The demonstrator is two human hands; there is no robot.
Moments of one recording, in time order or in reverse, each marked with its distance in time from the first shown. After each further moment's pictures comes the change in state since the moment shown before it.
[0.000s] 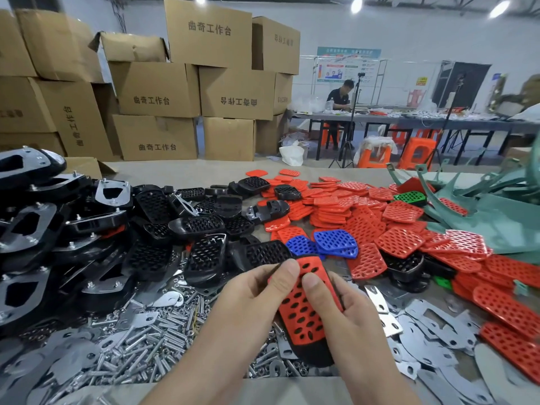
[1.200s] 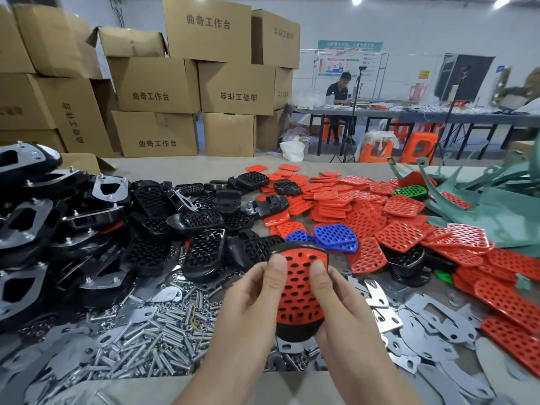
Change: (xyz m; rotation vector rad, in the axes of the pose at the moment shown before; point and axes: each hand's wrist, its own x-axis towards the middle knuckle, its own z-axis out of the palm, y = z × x) left_hand -0.005 -0.019 0.007 -0.054 0.066 0.155; right_hand 0.008 0.017 0.008 0.206 0.048 0.072
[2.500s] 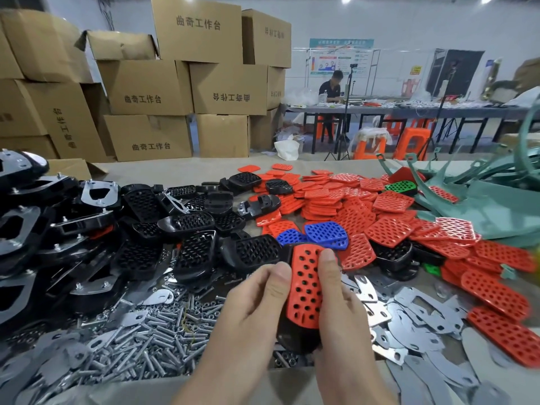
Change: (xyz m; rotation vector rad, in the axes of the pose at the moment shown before) left_hand -0.012 0.015 0.011 0.111 -0.122 0.003; right_hand -0.010 -0.010 0.007 0.083 0.206 0.062
